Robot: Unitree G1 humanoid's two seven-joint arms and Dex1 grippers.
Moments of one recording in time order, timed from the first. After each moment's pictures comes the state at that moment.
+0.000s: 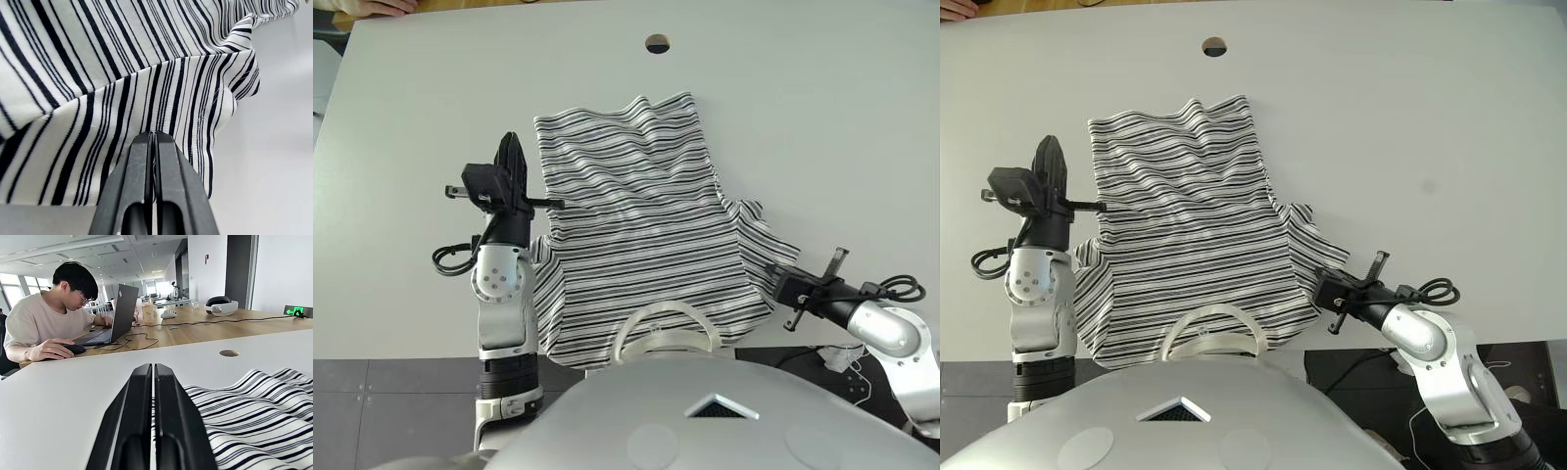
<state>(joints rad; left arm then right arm) 0.26 0.16 0.11 -0.23 -0.06 -0.11 -0.11 0.60 -0.84 0.16 -0.59 -0.34 0.18 0.62</state>
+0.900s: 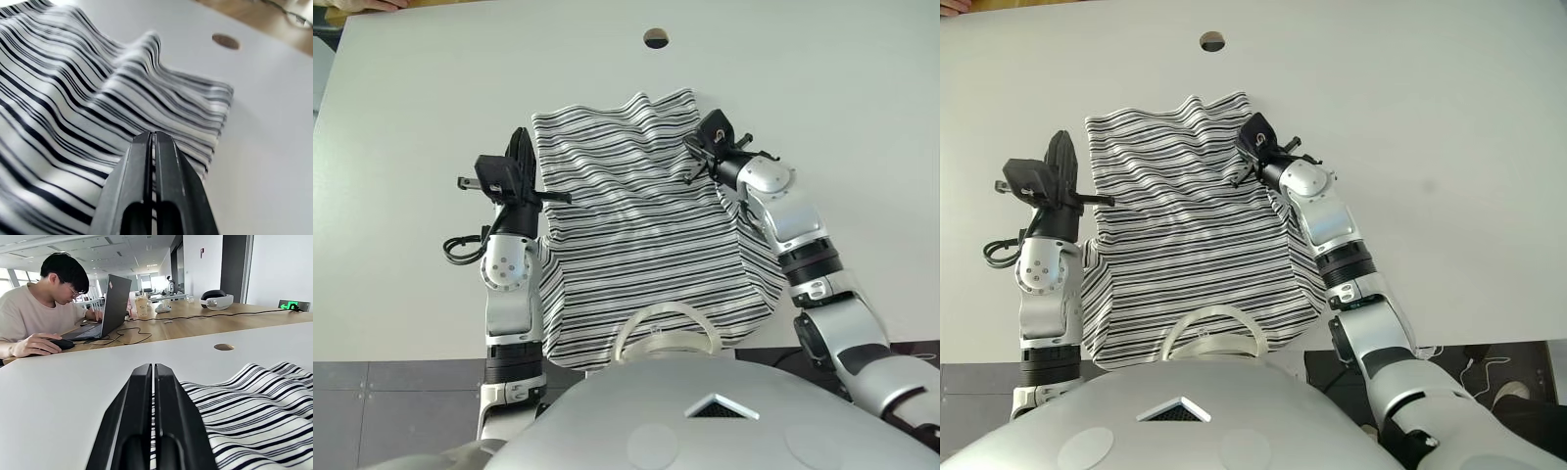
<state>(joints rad) 0.20 0.15 0.08 -0.14 -0.05 -0.13 -0.11 -0.47 -0.16 0.31 0.54 -0.04 0.21 0.41</state>
